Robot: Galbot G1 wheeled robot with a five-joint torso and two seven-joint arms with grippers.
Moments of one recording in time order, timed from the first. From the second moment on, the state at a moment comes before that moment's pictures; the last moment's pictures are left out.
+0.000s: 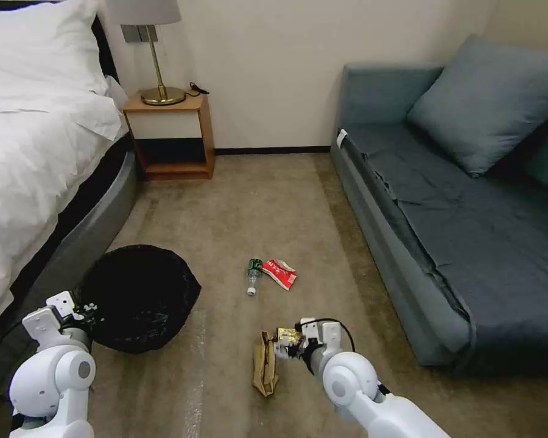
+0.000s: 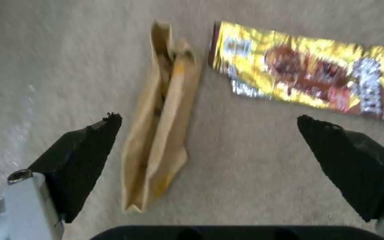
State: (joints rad) left arm 1.34 -1.42 -0.90 -2.06 -0.50 0.74 -0.39; right arm -1.03 1.12 -0.23 1.73 0.99 -0.64 0.58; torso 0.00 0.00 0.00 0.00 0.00
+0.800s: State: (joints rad) left arm 1.33 -1.42 -0.91 -2.02 -0.48 0.73 -0.39; right arm -0.91 1.25 -0.42 1.43 0.96 -0.57 0.54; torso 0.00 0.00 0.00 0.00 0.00
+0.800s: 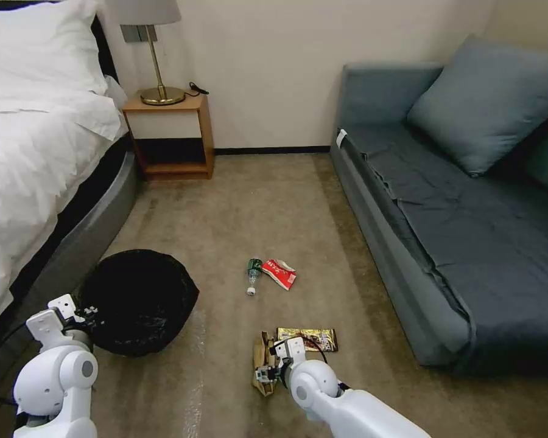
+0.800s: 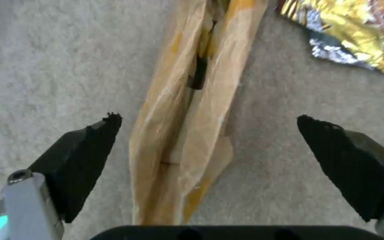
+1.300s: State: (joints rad) left arm 1.33 -1.42 -0.91 -2.02 -0.48 0.72 -0.39; right arm -0.92 1.27 -0.43 1.39 0.90 -0.51 0.52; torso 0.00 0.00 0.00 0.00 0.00
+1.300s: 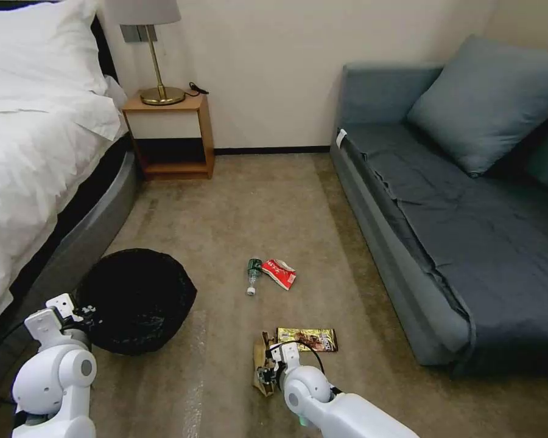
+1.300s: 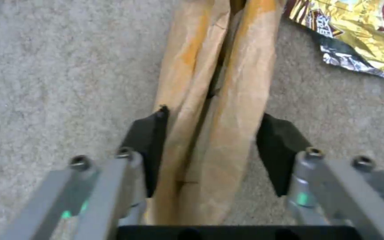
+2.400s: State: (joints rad) left arm 1.35 -1.43 -0.87 -2.03 -0.47 0.72 -0.38; right arm -0.76 1.03 -0.32 1.91 1.04 -0.43 0.54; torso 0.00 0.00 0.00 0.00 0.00
